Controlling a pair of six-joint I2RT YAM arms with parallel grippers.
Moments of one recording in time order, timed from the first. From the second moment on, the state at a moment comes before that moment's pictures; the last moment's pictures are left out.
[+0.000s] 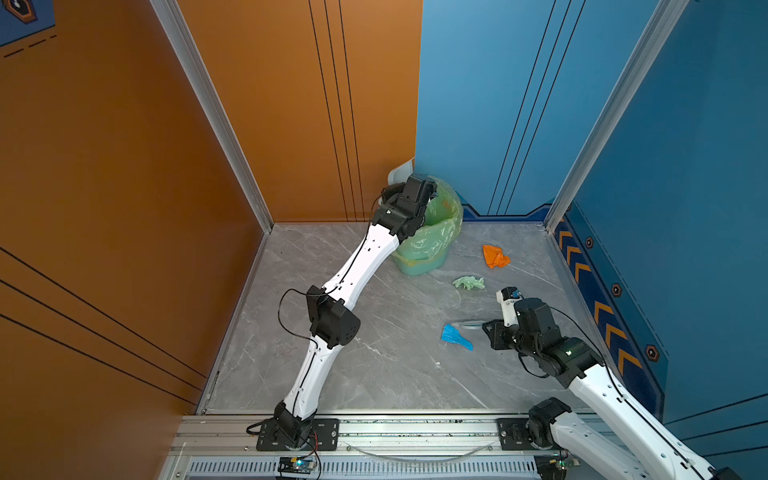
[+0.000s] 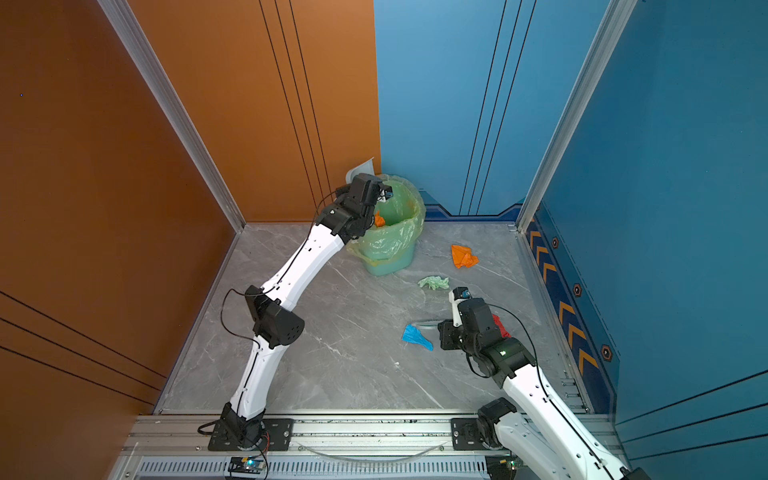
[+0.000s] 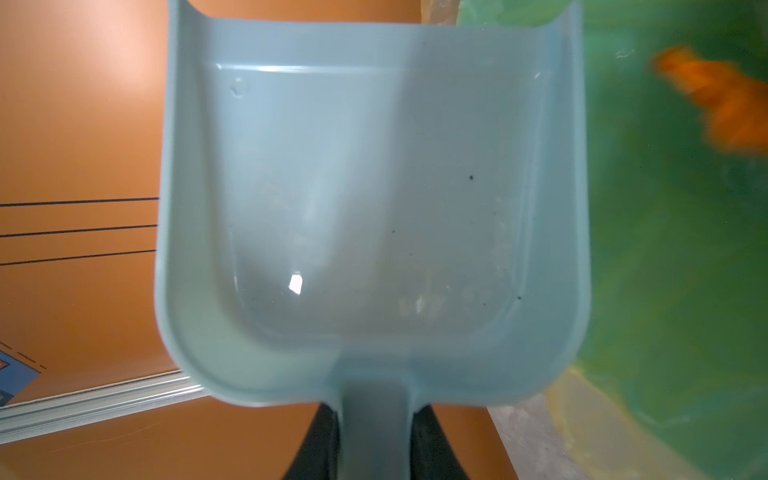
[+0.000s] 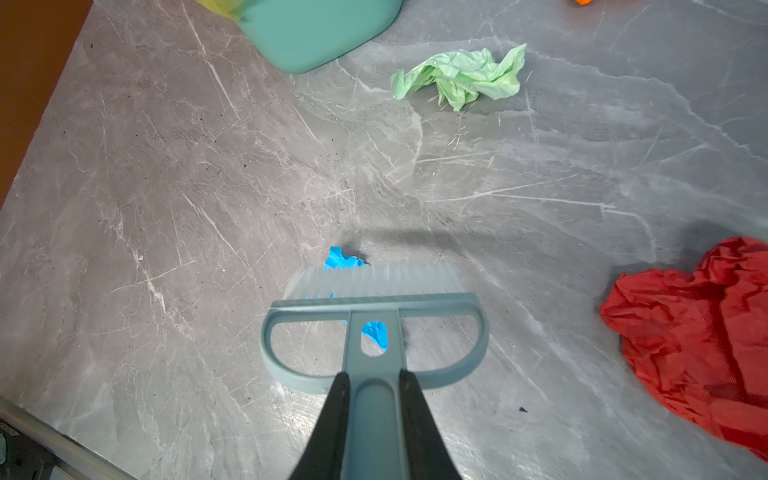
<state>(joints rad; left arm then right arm) -0.62 2.32 2.62 -0.76 -0.94 1.08 0.42 0.78 0.64 -0.65 -0.07 0.38</state>
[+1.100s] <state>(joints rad) -0.54 1.98 2.43 -0.93 -0.42 0.52 0.44 0.76 0.64 -0.67 -0.07 0.39</state>
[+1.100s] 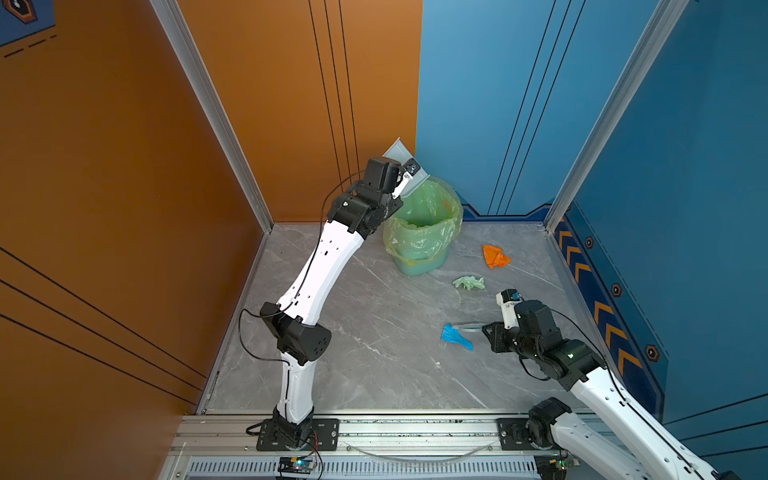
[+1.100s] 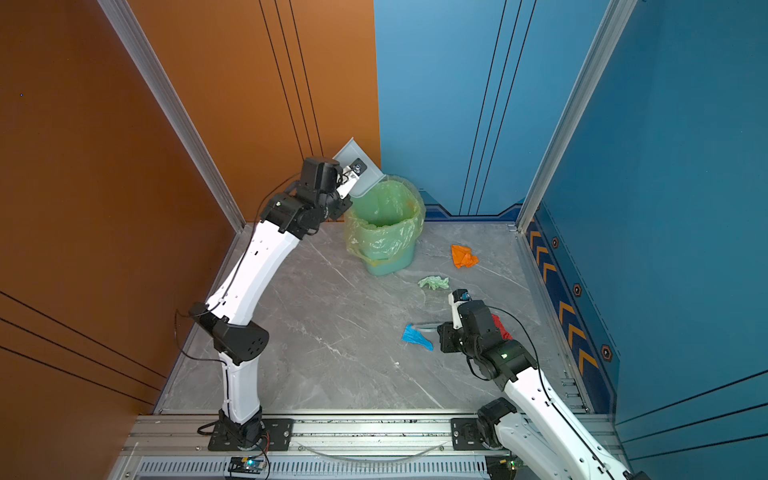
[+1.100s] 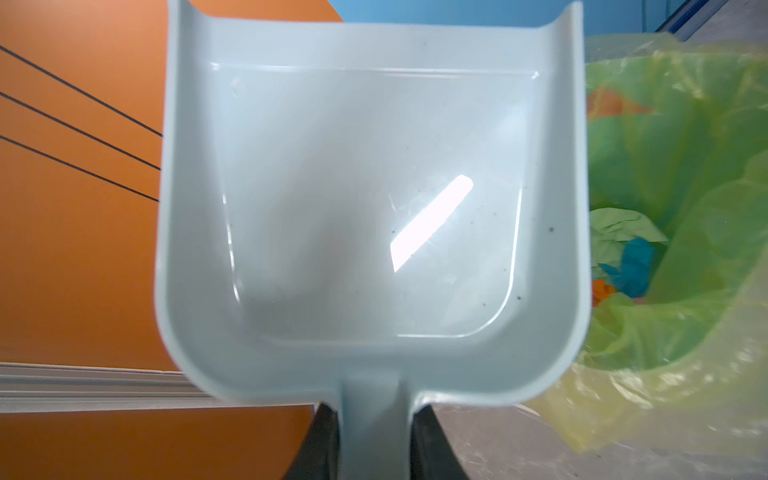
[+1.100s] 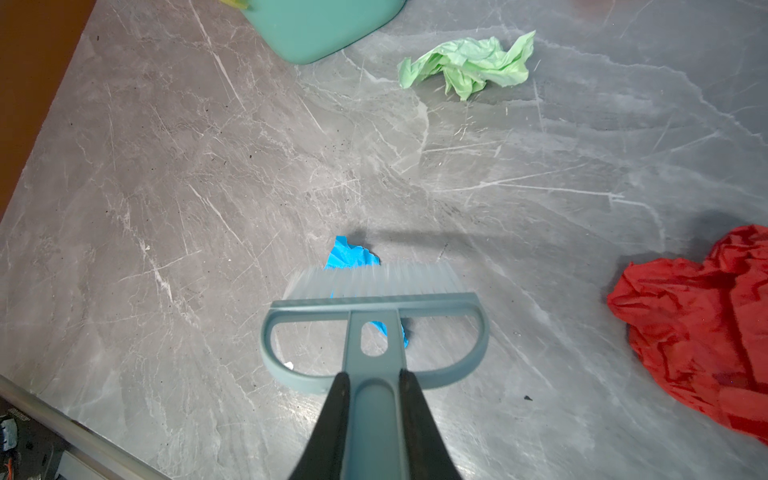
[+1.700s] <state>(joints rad) -0.54 1.71 1.94 -0.99 -0.02 0.17 0.47 0.84 0.64 -0.69 -0.07 0.39</state>
